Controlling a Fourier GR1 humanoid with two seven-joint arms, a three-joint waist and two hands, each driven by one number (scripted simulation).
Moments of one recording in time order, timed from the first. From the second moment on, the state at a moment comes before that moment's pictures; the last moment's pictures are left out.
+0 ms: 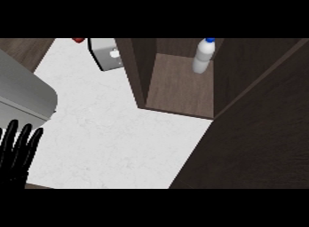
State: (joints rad) left arm 0.32 0.62 -0.29 -2.00 0.76 0.07 -0.51; right arm 0.13 -0.15 0.72 -2.37 -0.20 0.53 0.49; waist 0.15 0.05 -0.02
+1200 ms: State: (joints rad) left arm 0.35 0.64 -0.25 -1.99 0.79 0.02 -0.51; right arm -0.05 -0.03 0.39 -2.04 -0.38 0.09 0.41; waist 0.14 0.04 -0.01
